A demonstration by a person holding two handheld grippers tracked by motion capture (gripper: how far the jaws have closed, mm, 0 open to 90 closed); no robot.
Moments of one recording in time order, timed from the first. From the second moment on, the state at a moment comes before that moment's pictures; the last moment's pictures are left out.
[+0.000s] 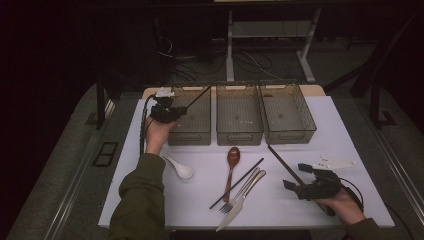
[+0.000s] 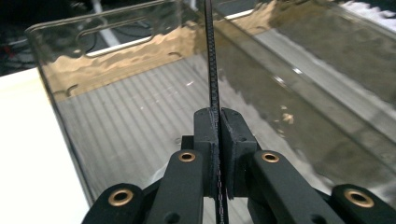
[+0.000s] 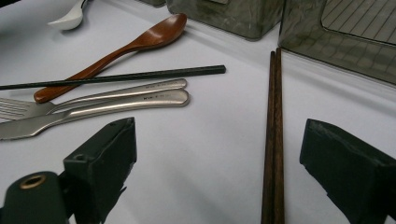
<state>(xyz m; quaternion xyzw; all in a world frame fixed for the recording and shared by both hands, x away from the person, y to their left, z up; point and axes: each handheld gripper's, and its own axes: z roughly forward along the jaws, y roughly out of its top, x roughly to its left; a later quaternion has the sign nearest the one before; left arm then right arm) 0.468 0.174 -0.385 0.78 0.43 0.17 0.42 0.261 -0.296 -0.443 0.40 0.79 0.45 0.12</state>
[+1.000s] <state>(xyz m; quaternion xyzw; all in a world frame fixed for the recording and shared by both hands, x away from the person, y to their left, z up) 0.455 0.167 -0.371 0.77 0.43 0.16 0.44 0.261 -0.297 -0.442 0.40 0.79 0.46 0.11</state>
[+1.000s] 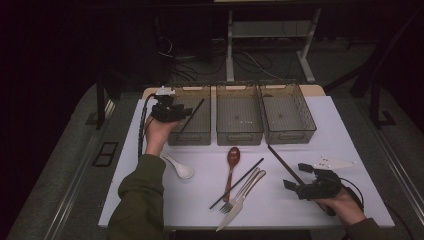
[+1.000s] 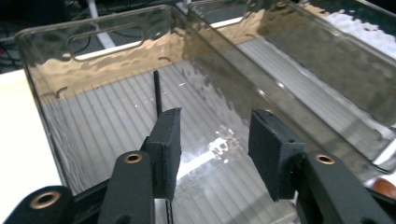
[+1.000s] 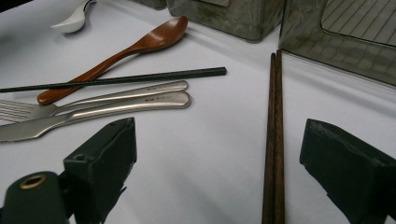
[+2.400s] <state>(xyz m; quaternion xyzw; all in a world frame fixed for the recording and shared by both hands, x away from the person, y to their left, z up) 0.337 0.132 -0.382 0.81 0.32 0.11 0.48 0.259 -0.294 -0.440 0.40 0.78 0.46 0.13</state>
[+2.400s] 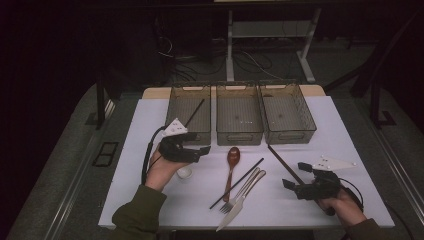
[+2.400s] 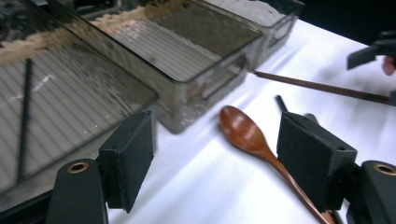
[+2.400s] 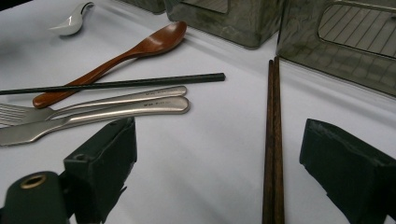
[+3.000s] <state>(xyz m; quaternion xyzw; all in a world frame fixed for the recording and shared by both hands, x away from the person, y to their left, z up) 0.299 0.115 -0.408 0.82 0.29 0.10 0.48 0.259 -0.294 -0.441 0.40 0.78 0.46 0.13</state>
